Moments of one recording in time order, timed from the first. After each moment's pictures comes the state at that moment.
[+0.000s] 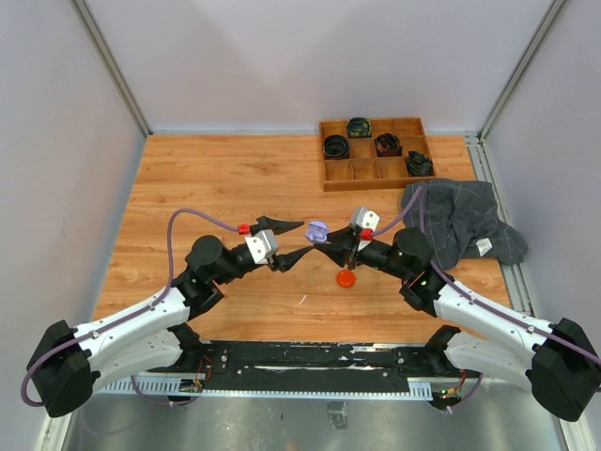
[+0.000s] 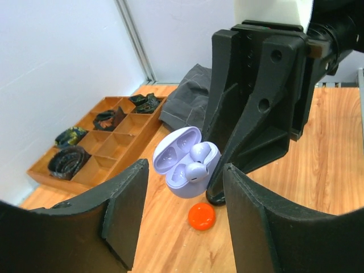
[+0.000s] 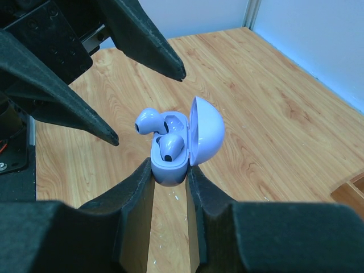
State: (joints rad) left arm -0.81 0.90 0.45 0.63 0.33 0.24; right arm 0.76 0.98 0.48 0.54 -0.41 -0.06
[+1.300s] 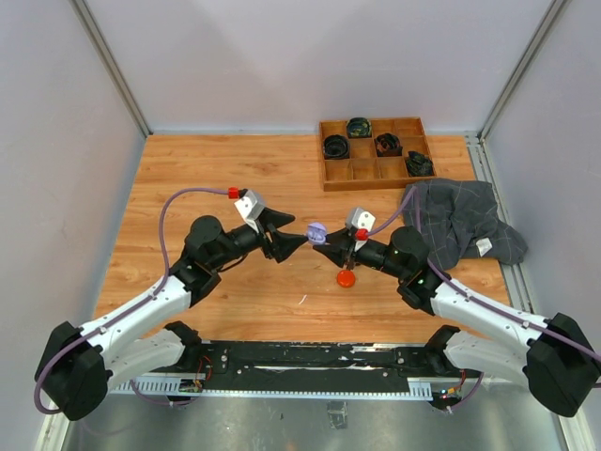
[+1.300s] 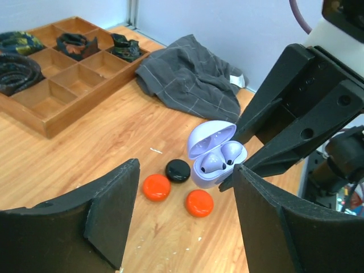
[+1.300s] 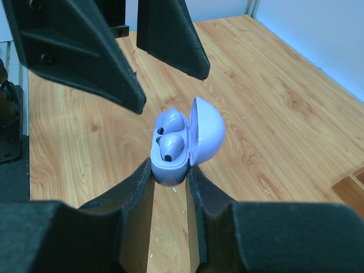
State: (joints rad) left arm -0.64 0.96 0.53 0.50 0.39 -0.22; right arm 0.76 1.01 0.48 0.53 -0.41 -0.08
